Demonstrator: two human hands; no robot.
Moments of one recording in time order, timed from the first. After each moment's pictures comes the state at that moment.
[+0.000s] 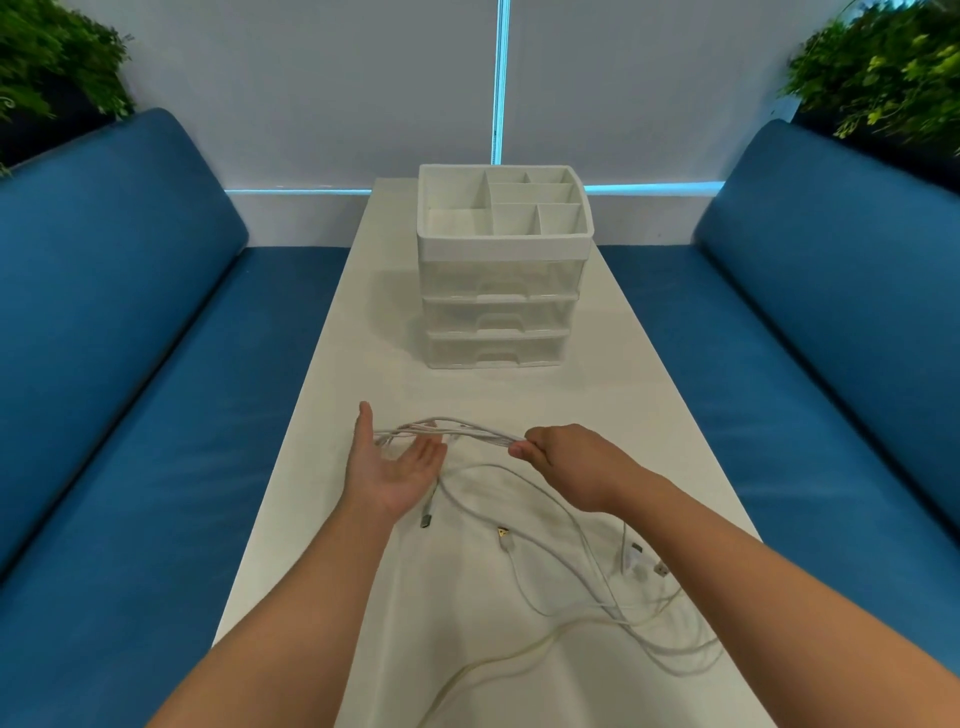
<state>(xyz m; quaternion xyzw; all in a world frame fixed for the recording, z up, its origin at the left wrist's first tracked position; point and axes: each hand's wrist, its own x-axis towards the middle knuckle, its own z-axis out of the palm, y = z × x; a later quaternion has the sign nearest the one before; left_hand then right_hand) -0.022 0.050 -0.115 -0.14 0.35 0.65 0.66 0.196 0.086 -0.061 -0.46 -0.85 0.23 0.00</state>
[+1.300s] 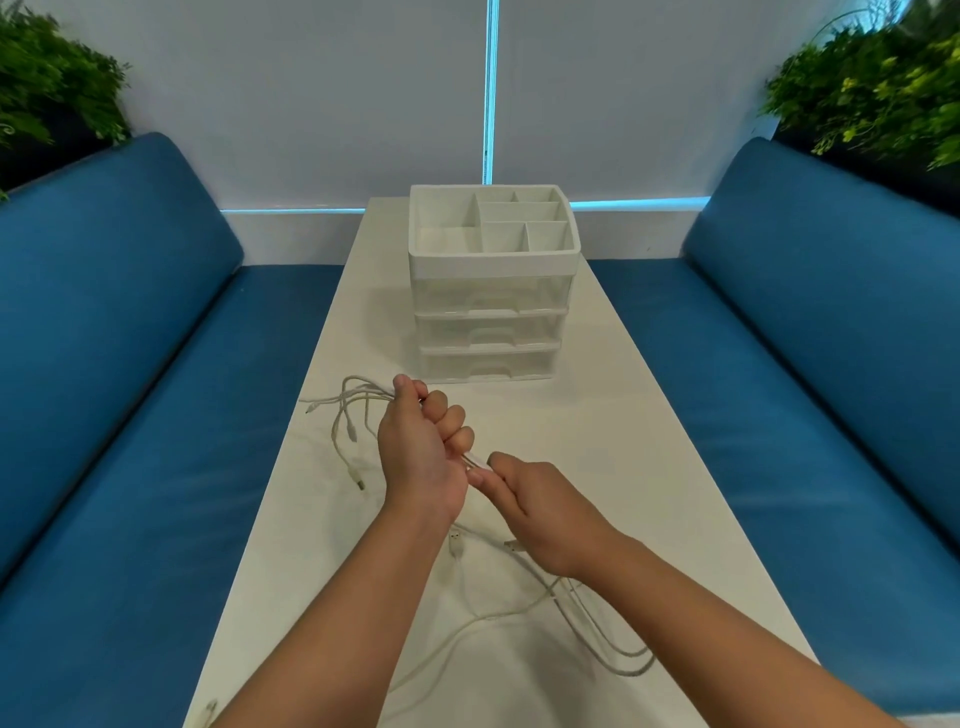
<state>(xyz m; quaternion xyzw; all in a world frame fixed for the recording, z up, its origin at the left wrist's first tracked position) 0.052 0.031 -0.022 0.08 0.39 0.76 0.51 0.179 0.035 -0.056 -0.41 -0.84 0.32 0.16</state>
